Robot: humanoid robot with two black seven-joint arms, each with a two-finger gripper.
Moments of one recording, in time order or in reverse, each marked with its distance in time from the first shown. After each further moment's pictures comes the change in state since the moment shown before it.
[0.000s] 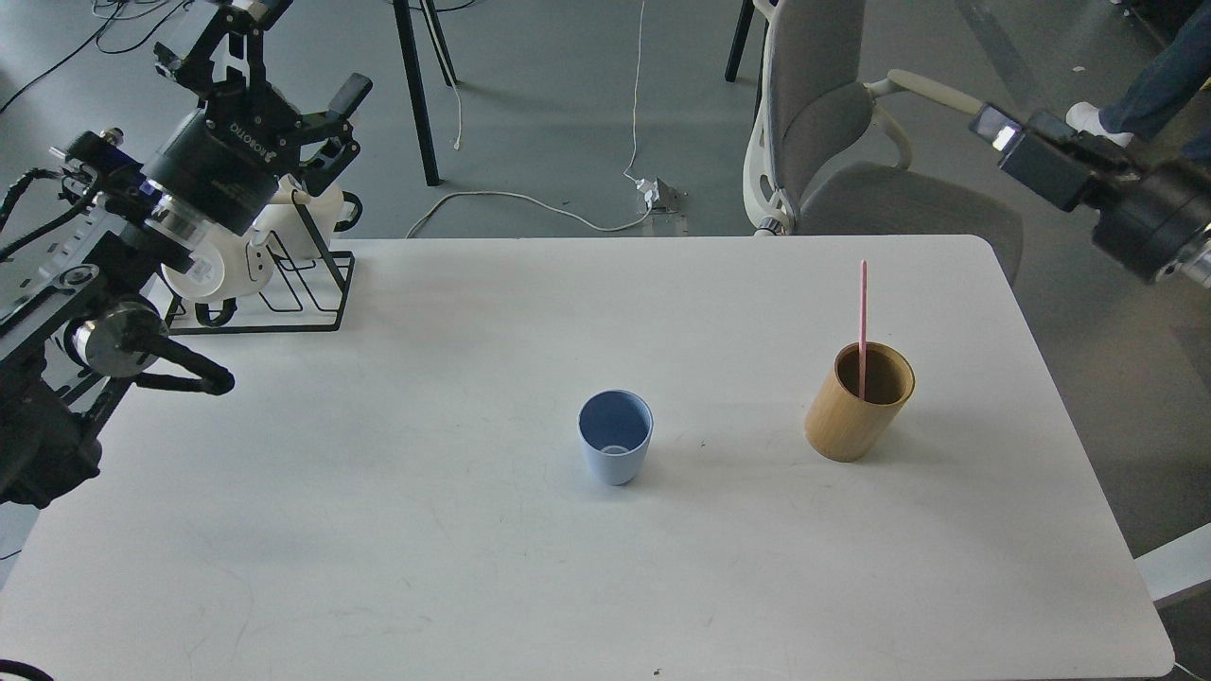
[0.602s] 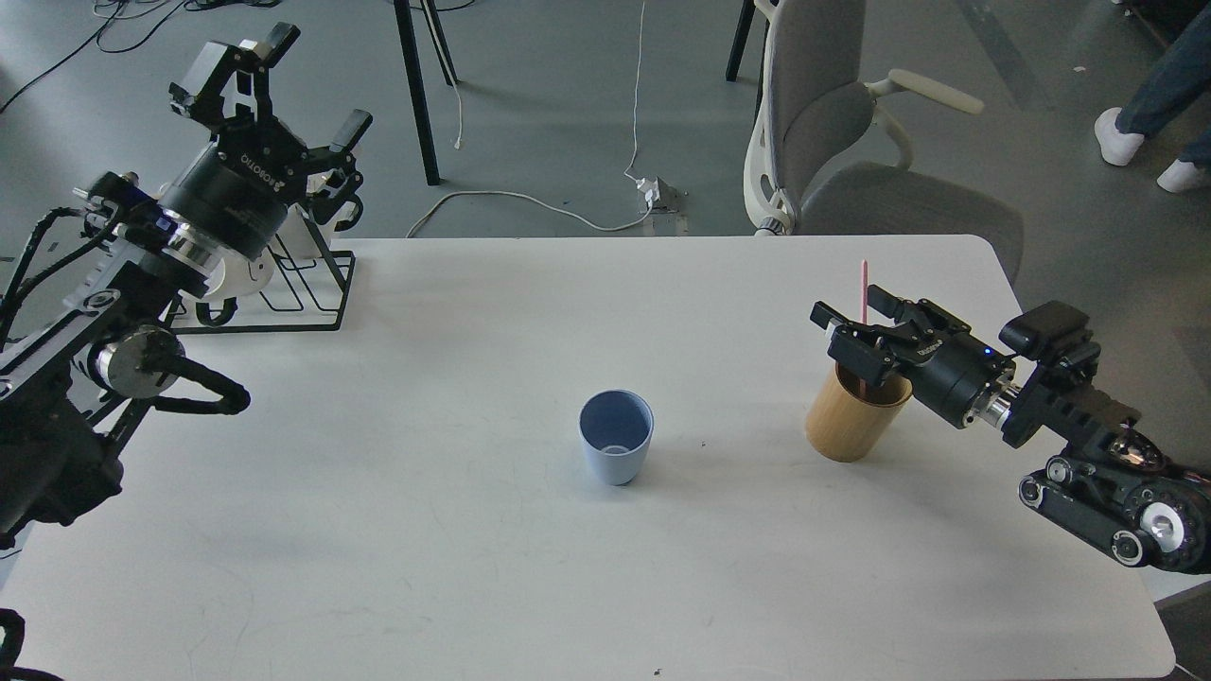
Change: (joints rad) left arm 0.016 -0.049 0.004 0.052 -0.008 0.000 0.000; right arm -0.023 0.345 -0.223 -0.313 -0.063 -0.207 0.000
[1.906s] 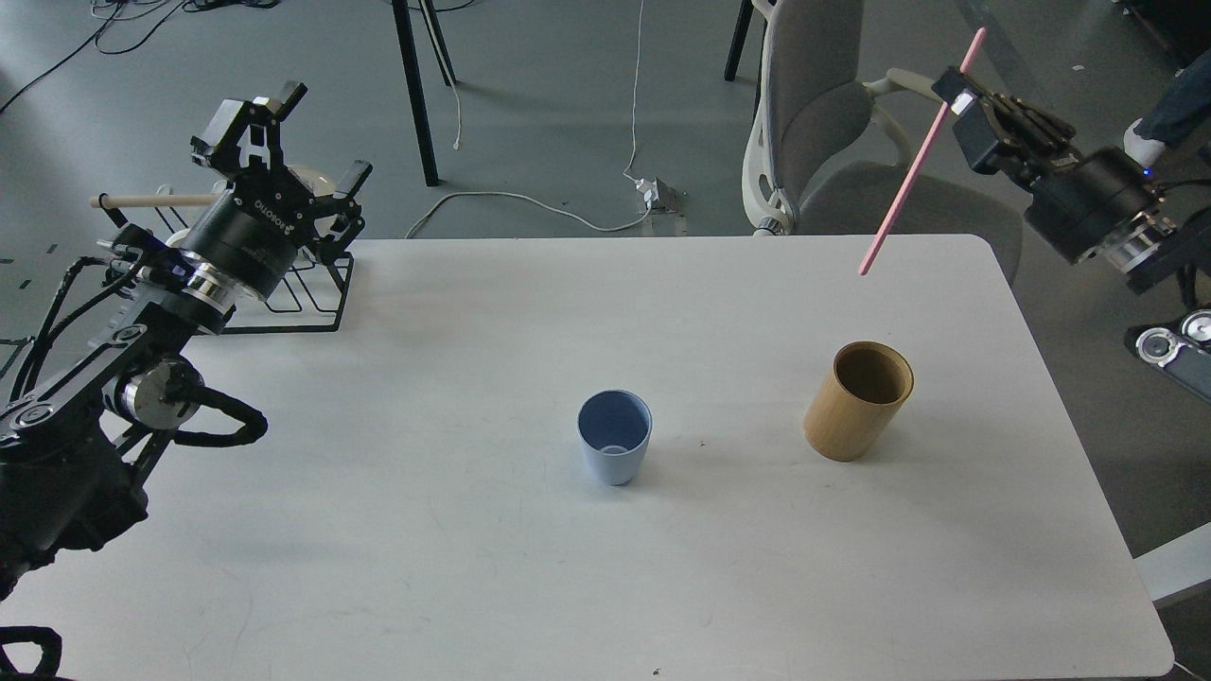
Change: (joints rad) left arm 0.048 -0.108 0.003 0.220 -0.001 0.000 0.000; right arm 0.246 -0.266 0.180 0.324 0.286 0.061 0.000
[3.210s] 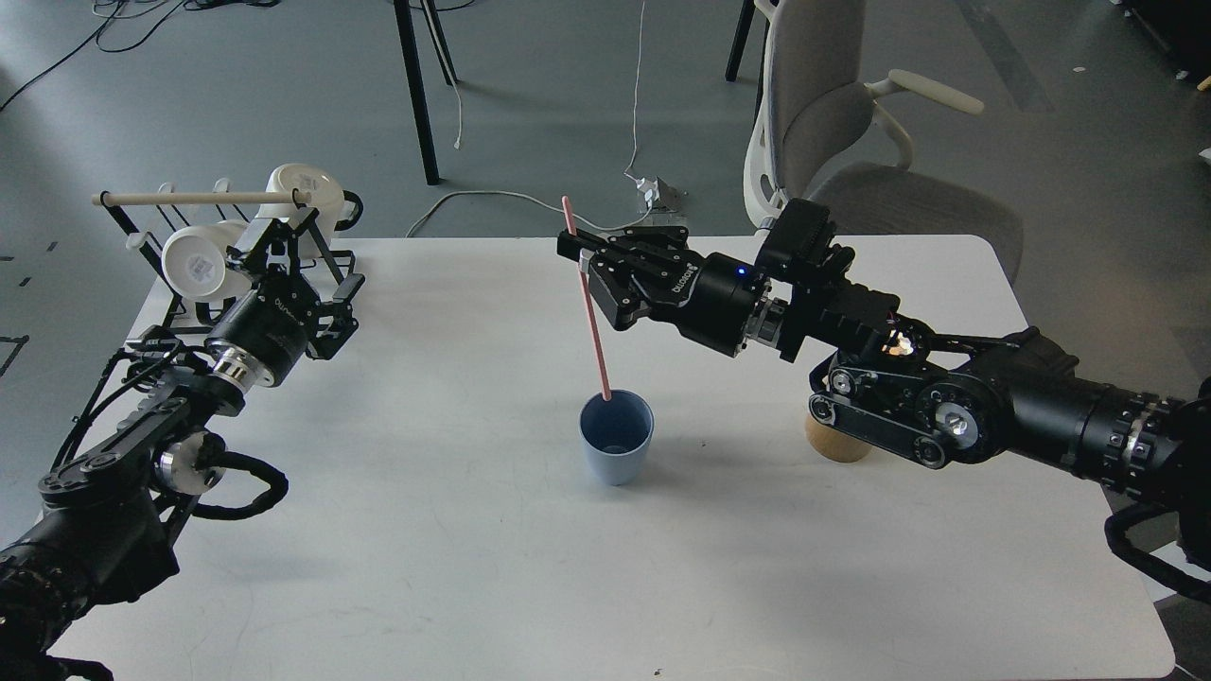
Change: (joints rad) left arm 0.016 -0.098 0.061 0.229 -0.008 0.000 0.000; right arm 0.145 0.586 -0.447 -0.263 -0.268 -0.103 0.000
